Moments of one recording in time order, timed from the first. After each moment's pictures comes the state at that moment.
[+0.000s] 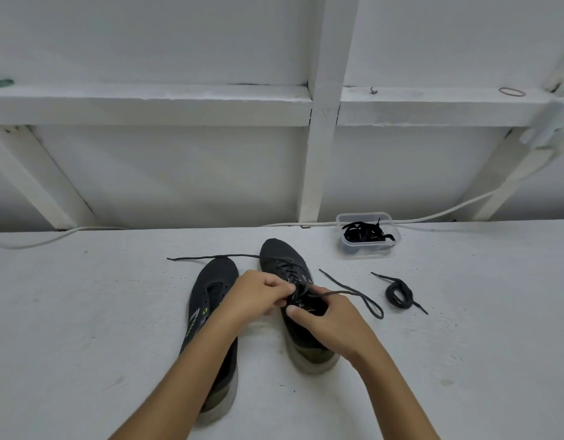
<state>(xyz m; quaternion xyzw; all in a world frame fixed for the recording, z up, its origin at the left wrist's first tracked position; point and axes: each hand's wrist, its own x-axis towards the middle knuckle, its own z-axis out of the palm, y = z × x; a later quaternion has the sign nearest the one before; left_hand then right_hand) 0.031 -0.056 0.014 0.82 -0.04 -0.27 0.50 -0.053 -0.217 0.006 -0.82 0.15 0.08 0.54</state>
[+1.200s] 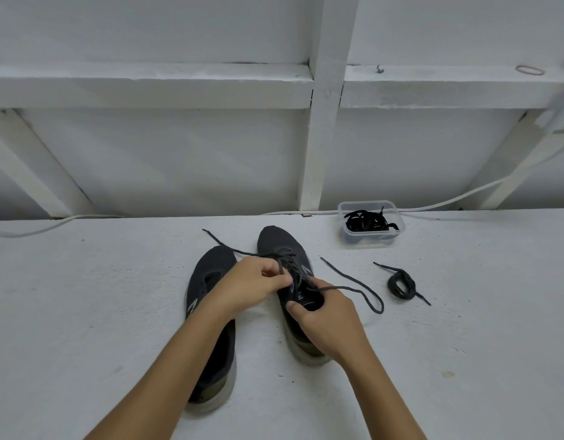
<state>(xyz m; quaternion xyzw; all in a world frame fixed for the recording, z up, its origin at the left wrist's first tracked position) 0.044 -0.050 0.006 0.83 -0.12 -0.25 0.48 -0.056 -0.203 -0.004 -0.85 0.18 0.02 0.50</state>
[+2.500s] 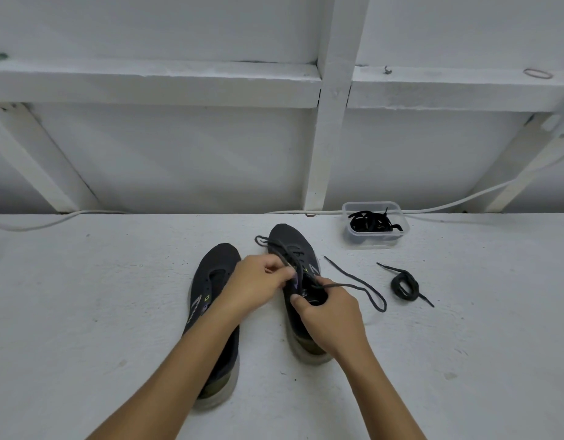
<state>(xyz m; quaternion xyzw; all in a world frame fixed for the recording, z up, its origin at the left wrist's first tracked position) 0.035 -0.057 0.004 0.85 -0.05 -0.17 0.50 -0.053 -0.196 -0.006 -0.85 0.21 -0.02 0.48</state>
